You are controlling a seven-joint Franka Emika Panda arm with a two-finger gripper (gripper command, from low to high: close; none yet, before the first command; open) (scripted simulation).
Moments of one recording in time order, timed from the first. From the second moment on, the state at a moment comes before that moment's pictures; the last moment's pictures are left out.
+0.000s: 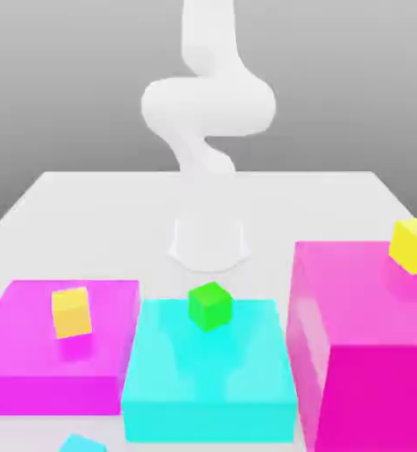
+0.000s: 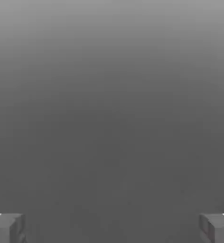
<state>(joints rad) -0.01 -0.71 -0.01 -2.29 0.00 2.32 0.80</state>
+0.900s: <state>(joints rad) -0.12 0.28 -0.13 -2.21 0.09 2.57 0.79</state>
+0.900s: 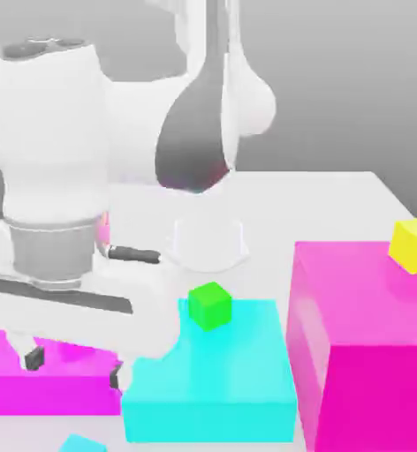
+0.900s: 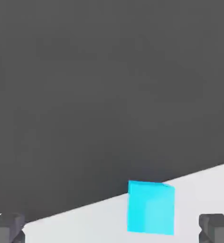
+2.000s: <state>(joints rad) 0.20 -0.07 0.12 -2.23 0.03 2.24 0.35</state>
